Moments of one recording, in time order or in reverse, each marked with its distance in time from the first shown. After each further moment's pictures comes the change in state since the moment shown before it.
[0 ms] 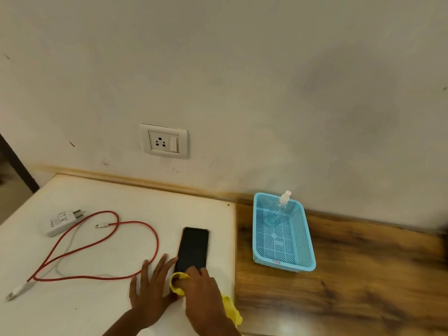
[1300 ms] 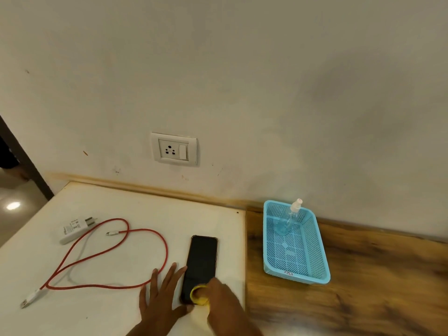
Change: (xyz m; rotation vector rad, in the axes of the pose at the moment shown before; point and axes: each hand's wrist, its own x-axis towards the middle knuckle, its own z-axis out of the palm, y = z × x) left_hand 0.011 -0.016 0.018 0.089 -0.183 -0.096; right_hand -0.003 0.015 -0.023 0.248 -0.050 0.174
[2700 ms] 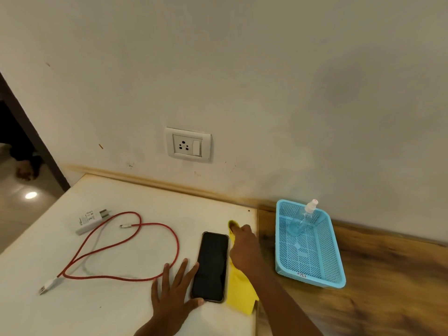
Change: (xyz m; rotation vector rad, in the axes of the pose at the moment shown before) left_hand -0.004 0.003 -0.002 0.000 -0.130 -0.021; right_hand 0.064 0.001 -0.063 -0.073 0.246 -0.039
